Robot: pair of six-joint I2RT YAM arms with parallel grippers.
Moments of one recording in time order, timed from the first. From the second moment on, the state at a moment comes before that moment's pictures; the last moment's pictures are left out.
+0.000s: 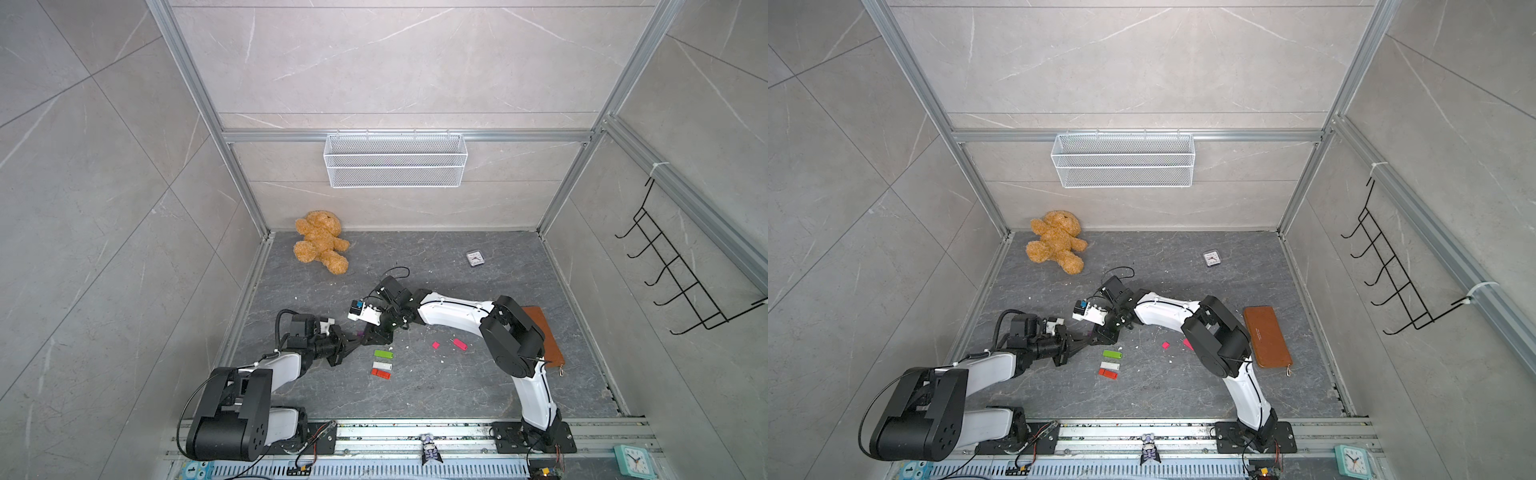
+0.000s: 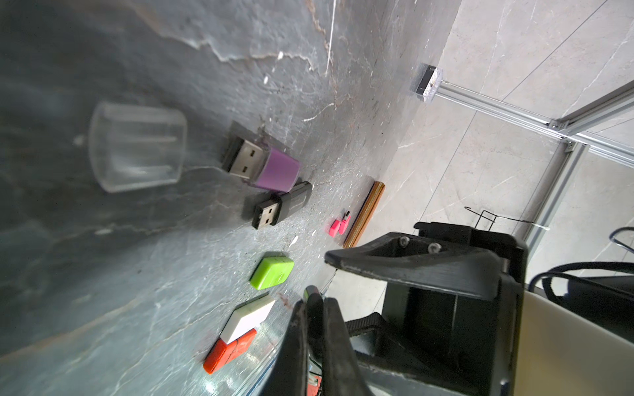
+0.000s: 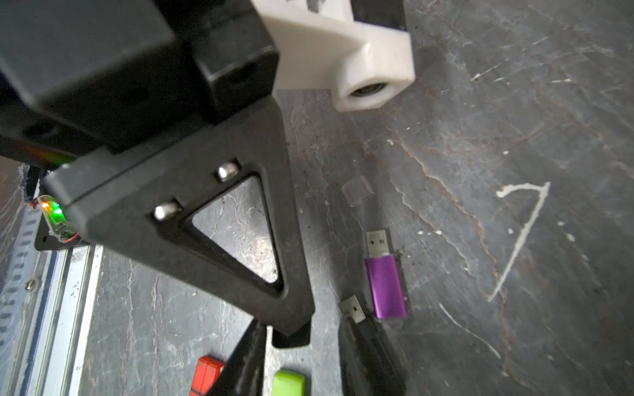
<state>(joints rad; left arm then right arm) -0.11 1.30 0.30 0.16 0.90 -1.12 0.86 2.10 1.49 -0.40 -0.58 -0.39</state>
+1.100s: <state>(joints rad) -0.10 1.23 0.35 -0.07 0.85 -1.01 0.85 2.23 1.72 -0.73 -0.42 -0.81</state>
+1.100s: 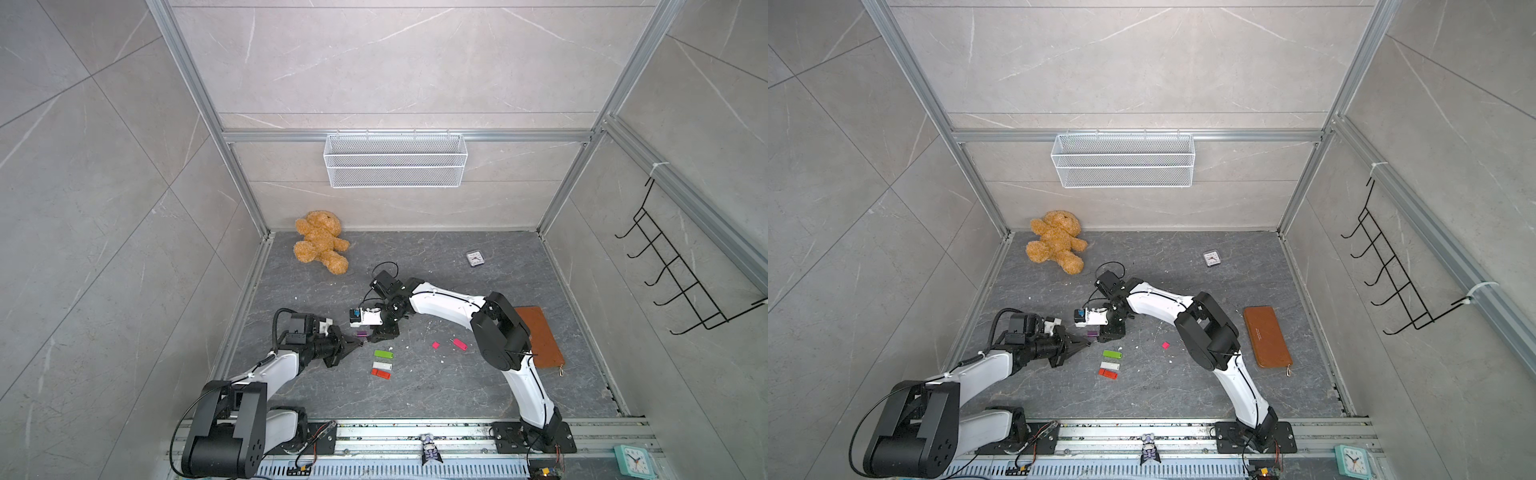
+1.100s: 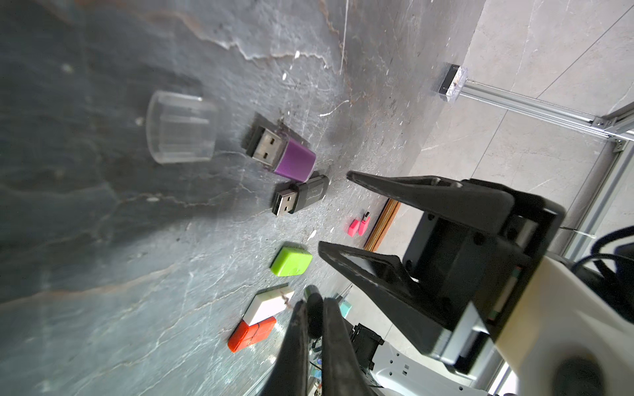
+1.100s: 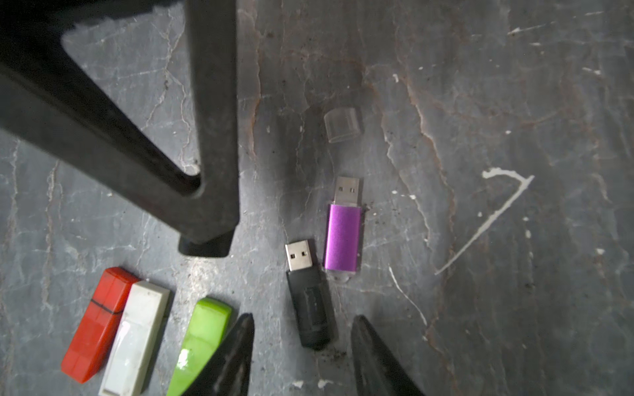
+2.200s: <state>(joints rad) -0.09 1.18 0.36 -0.12 0.85 -0.97 0.87 2.26 1.71 -0.68 -0.34 -0.85</state>
